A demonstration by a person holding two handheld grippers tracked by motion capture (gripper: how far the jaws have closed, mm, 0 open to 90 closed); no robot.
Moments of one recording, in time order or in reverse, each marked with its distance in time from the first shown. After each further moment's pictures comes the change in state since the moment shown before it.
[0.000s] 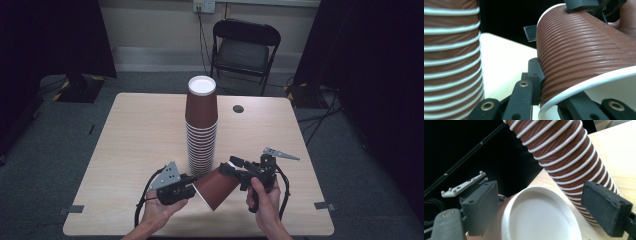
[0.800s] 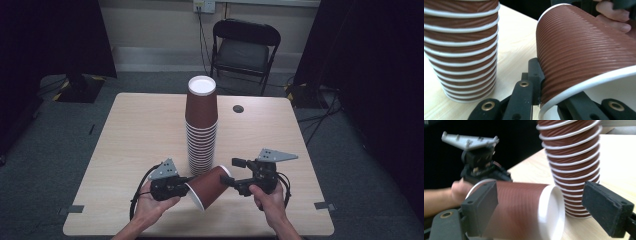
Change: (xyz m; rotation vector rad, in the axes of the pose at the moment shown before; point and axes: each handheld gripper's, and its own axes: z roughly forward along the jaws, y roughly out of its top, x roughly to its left) left arm 0.018 -0.003 -0.007 0.183 0.024 -0.074; right arm 0.006 0.002 -0.005 0.158 -0.033 -0.326
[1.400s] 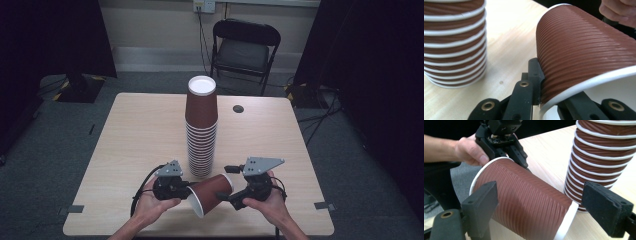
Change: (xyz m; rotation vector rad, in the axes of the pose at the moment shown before) left arm 0.003 0.000 0.008 0.159 -0.061 -0.023; right arm 0.024 0.001 0.009 0.196 0.029 -0.306
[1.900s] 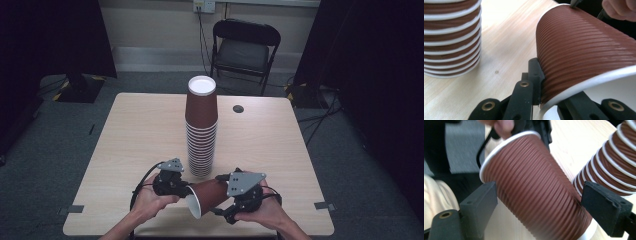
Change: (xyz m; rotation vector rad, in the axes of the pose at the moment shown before) left arm 0.009 0.007 0.001 0.110 -0.065 -0.062; right arm 0.029 0.001 0.018 0.160 -0.001 -0.298
